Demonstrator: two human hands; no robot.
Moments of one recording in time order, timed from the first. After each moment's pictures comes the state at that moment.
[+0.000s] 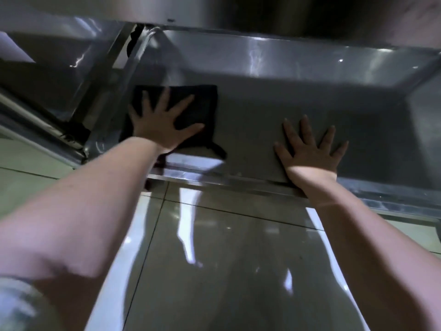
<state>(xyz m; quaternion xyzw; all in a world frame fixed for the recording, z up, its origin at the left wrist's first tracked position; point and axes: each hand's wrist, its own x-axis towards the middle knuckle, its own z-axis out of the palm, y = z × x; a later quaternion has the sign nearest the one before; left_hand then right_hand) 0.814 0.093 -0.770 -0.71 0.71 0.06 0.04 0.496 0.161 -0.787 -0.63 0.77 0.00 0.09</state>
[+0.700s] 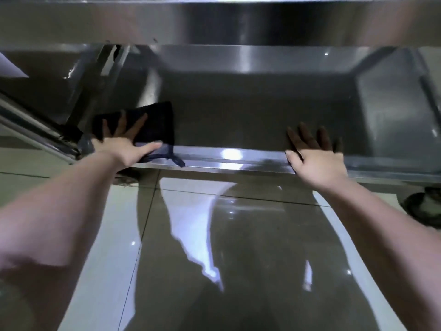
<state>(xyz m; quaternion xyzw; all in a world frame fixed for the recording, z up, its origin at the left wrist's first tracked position) 0.839 0.163 -0.741 -0.76 0.63 0.13 0.13 0.406 0.230 -0.771 -0.66 0.74 0.04 0.13</state>
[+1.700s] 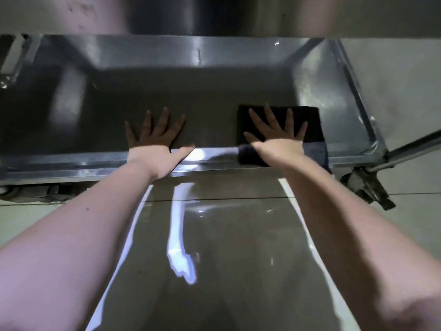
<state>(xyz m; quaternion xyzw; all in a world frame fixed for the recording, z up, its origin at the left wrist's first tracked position) 0.640 0.165 -0.779 -0.61 0.79 0.09 0.03 0.351 0.202 -0.770 -0.61 0.78 0.03 0.14</state>
